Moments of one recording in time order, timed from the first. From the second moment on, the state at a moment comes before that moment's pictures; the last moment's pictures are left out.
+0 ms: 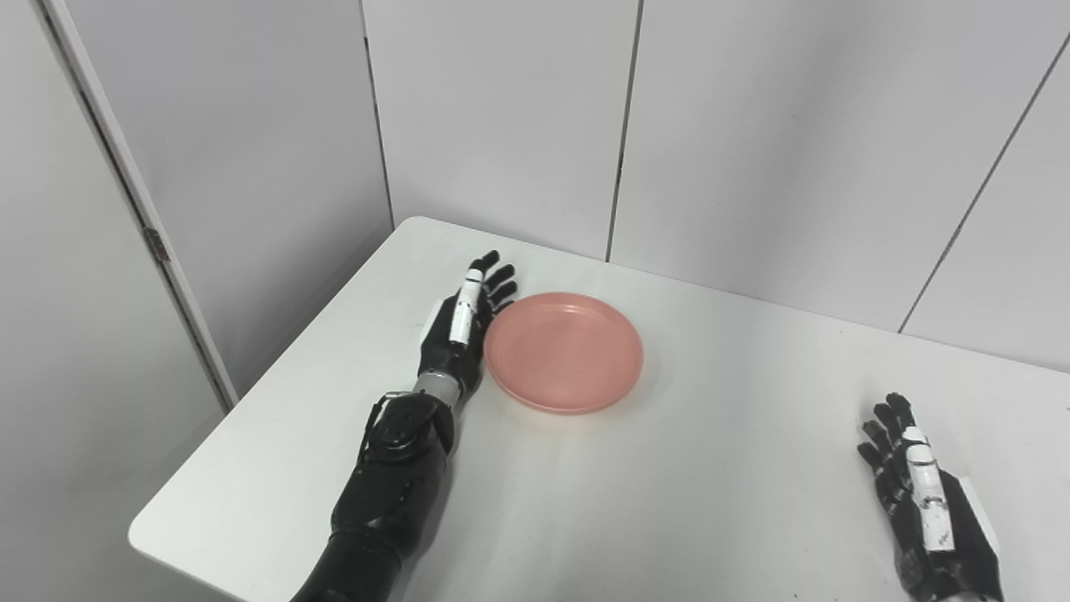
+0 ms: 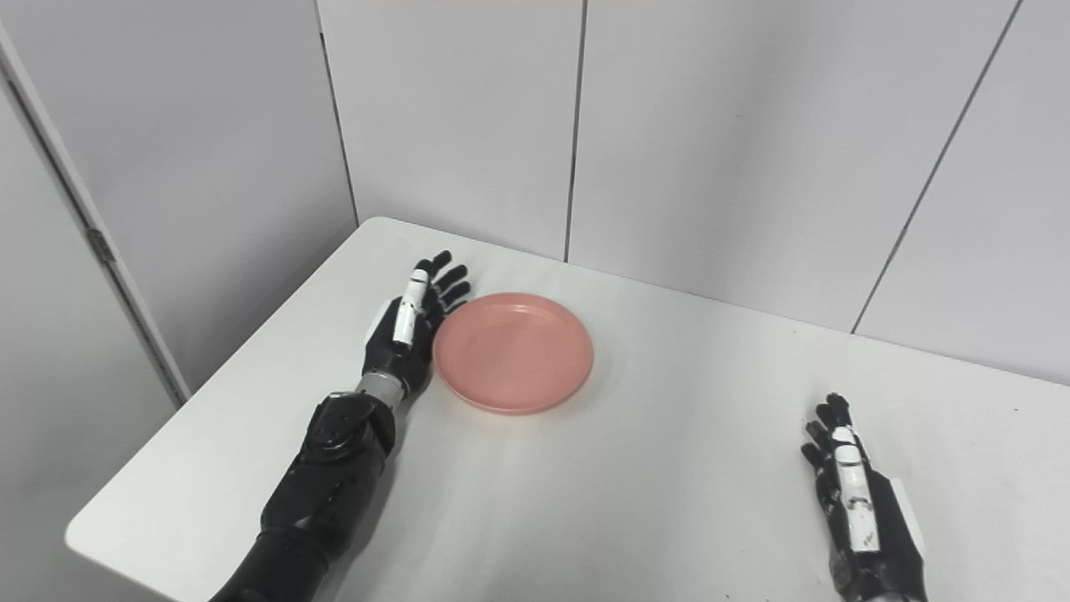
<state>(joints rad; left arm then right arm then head) -0.47 0.13 0.17 0.53 -0.29 -0.05 -0.05 -0.28 -0.17 0.00 0.20 0.18 0.05 0.21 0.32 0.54</state>
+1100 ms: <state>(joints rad) -0.35 0.02 0.01 0.30 -0.33 0.13 -0.27 -0.29 -0.11 0.03 0.22 0.08 0.01 0.14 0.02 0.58</state>
